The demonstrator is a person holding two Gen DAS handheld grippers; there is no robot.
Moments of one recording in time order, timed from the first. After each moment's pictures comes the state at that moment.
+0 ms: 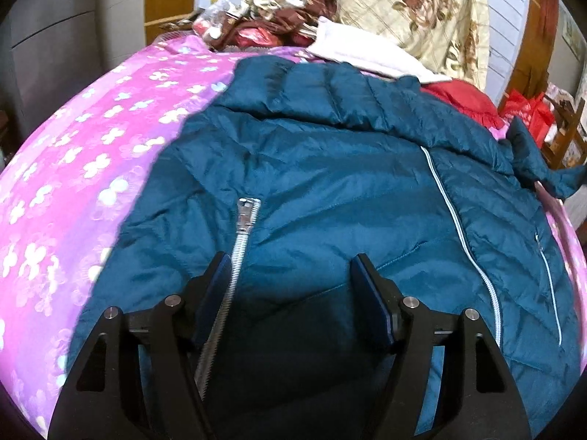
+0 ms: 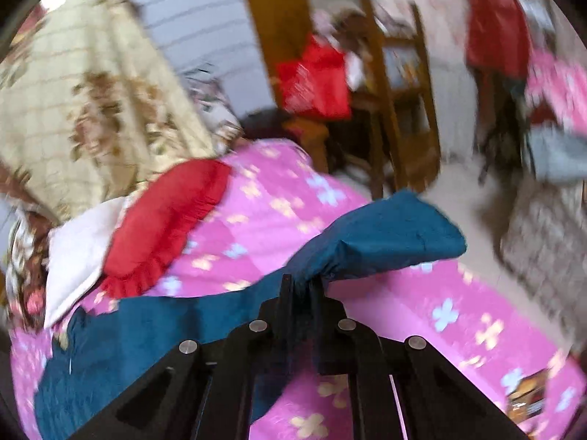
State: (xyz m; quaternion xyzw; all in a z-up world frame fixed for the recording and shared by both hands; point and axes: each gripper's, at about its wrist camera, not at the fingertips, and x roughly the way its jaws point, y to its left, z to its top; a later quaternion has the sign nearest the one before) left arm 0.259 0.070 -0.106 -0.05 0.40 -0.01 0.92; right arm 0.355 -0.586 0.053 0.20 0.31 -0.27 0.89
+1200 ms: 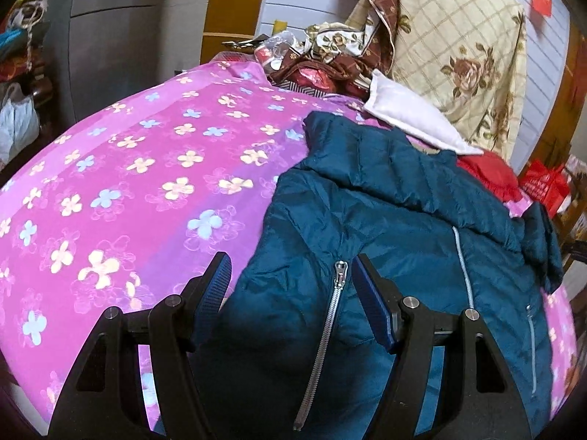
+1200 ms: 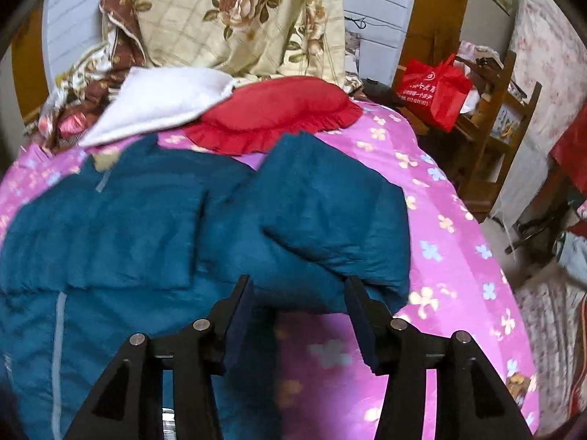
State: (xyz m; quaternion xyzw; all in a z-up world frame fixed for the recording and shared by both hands) left arm 0.244 0.142 -0.067 -0.12 0.35 0.05 0.93; right arm 0.358 -0.402 -0.014 0.01 0.43 -0.15 0.89
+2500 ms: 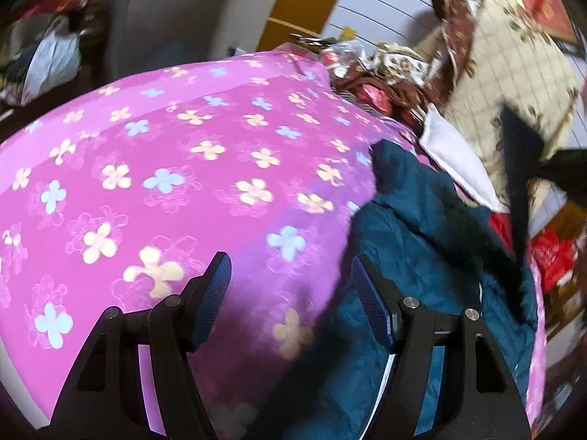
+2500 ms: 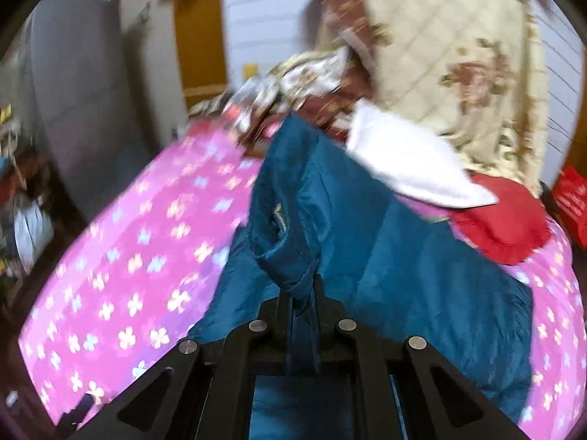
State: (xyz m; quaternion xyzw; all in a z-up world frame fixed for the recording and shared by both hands) left arm 0.243 0.238 -0.072 -0.25 0.35 0.11 0.90; right arm 0.424 -0.005 0.056 -0.06 0.38 0.12 0.92
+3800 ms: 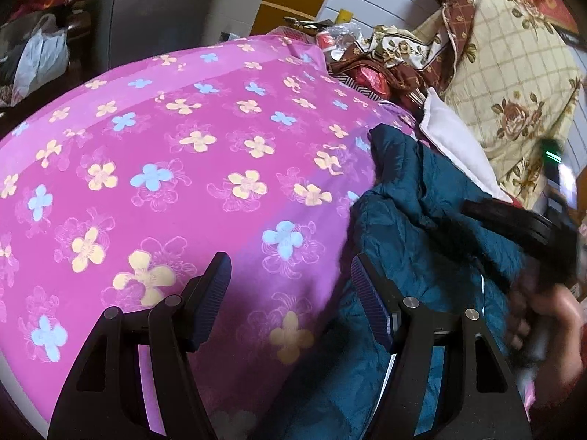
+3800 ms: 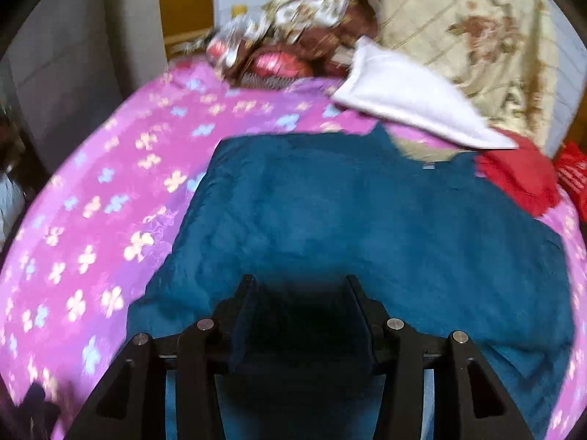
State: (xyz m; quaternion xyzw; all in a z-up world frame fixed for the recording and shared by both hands) left arm 0.257 0.233 -0.072 -0.23 0.38 0.09 0.89; right arm 0.423 -0.007 -0.037 -0.06 0.43 0.08 0.90
